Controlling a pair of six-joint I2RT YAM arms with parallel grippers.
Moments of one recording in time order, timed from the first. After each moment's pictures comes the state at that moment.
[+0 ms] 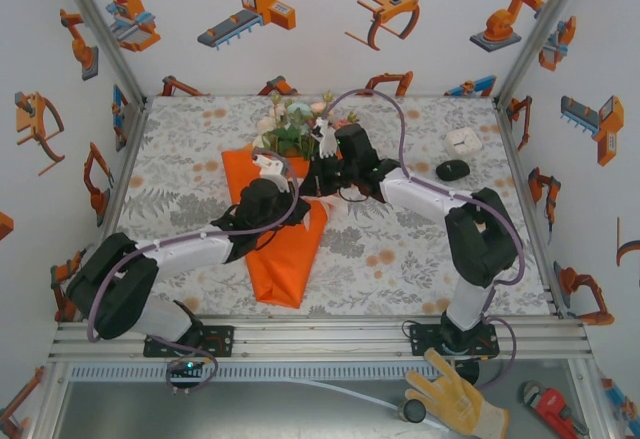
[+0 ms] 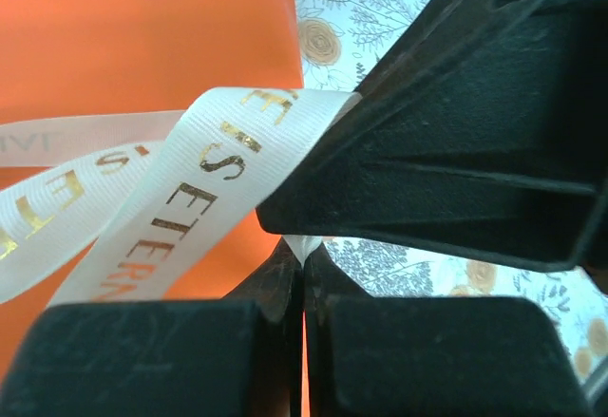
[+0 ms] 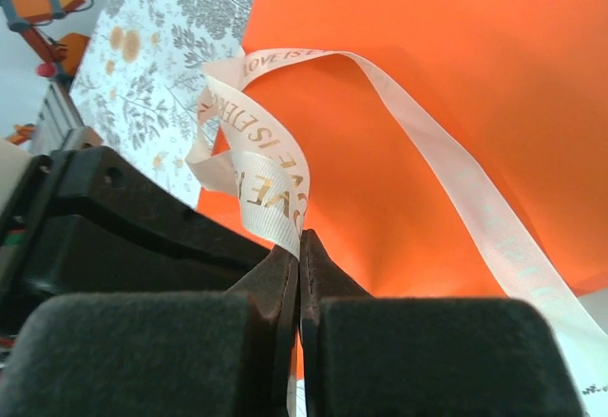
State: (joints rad) left arm -0.78 1.41 0.63 0.38 -0.05 -0.56; right arm 0.65 1.78 1.23 -0.07 -0.52 0.38
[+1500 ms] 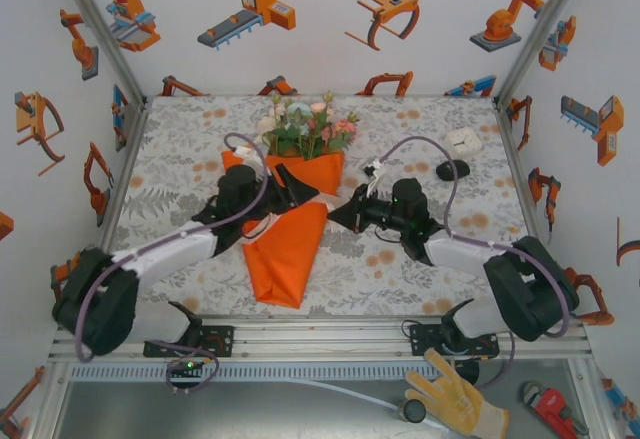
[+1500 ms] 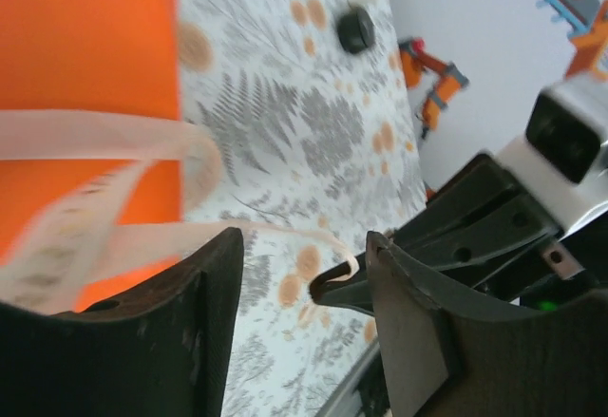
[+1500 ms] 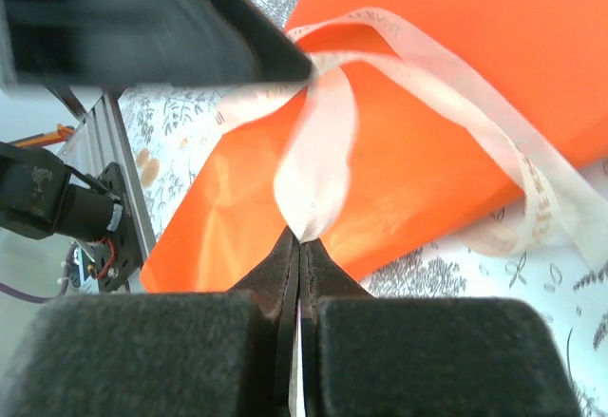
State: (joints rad) left arm -0.63 1.28 0.67 0.31 0.19 -0.86; right arm 0.56 1.38 0.49 0.66 -0.58 0.47
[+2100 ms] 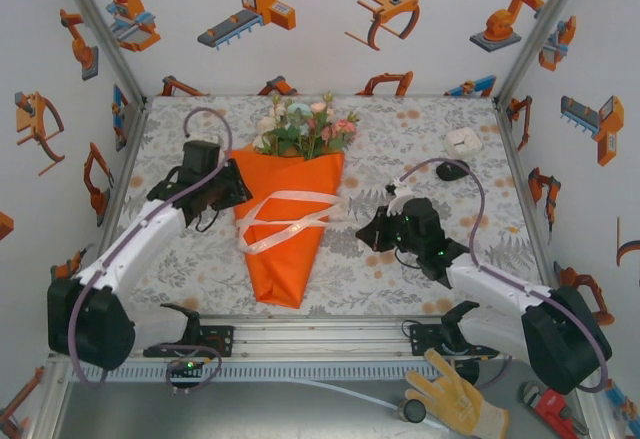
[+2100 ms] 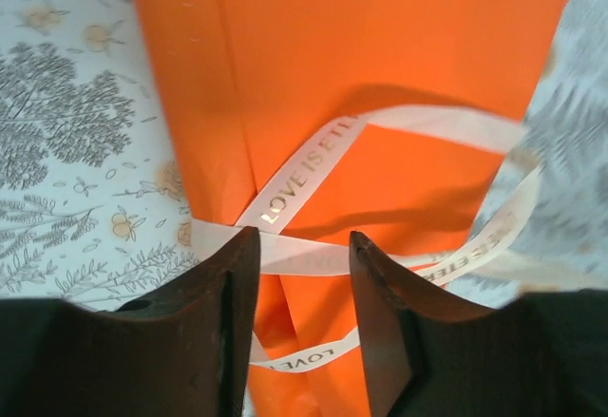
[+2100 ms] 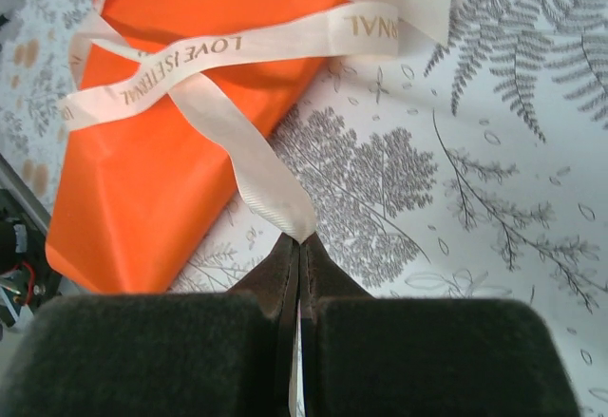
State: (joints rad) left arm -0.40 1.28 0.96 -0.50 0.00 -0.47; right arm 0.56 1.08 0.37 0.21 -0.28 0.50
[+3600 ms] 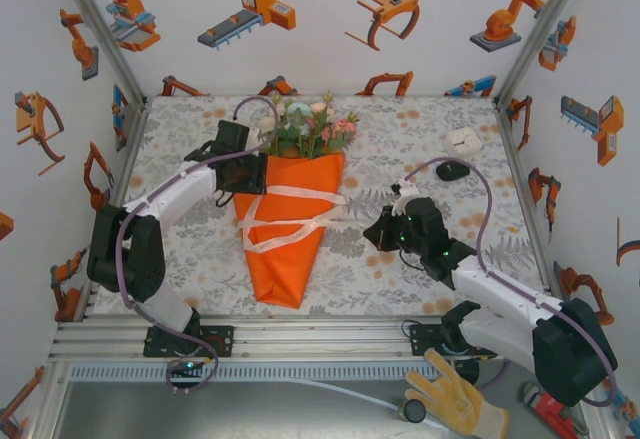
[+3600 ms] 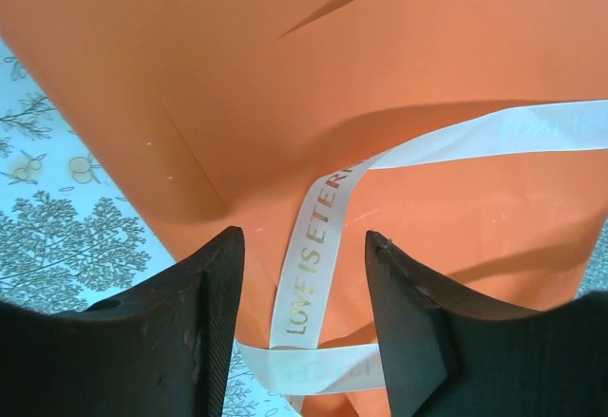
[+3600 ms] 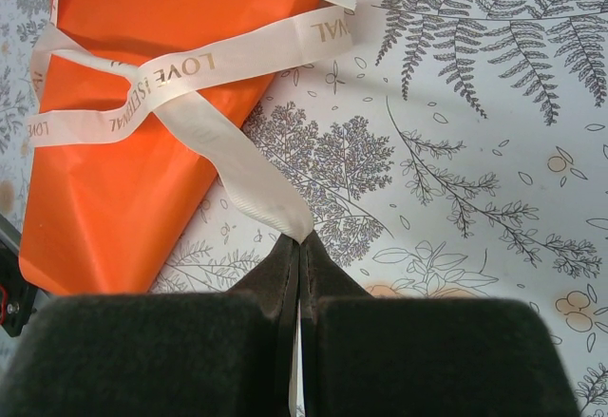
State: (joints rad) left arm -0.41 1.64 1.17 -0.50 0.03 -0.17; right arm 0.56 1.01 0.40 0.08 -0.19 0.49
